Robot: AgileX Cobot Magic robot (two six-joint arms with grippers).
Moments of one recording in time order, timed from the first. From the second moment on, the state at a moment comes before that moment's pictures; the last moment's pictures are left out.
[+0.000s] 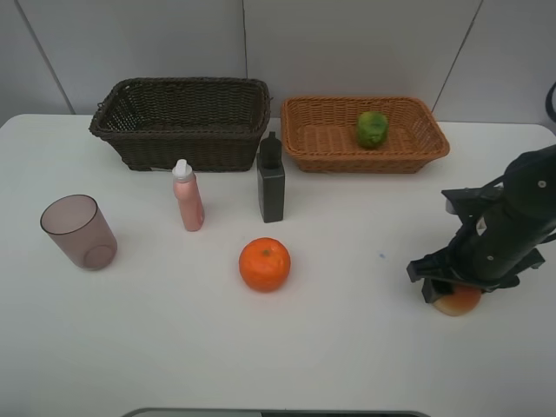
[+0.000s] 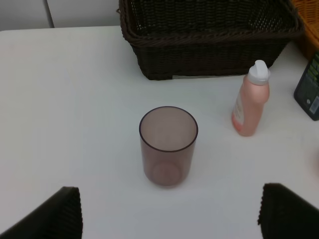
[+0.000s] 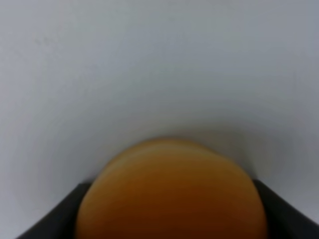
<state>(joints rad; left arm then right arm) -0.07 -0.01 -0.50 -0.04 1.06 0.00 0.25 1.69 -0.57 -0.17 0.47 0.32</state>
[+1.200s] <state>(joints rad) -0.07 -0.01 -0.50 -0.04 1.06 0.00 0.32 2.06 -1.77 -0.10 1.10 0.25</state>
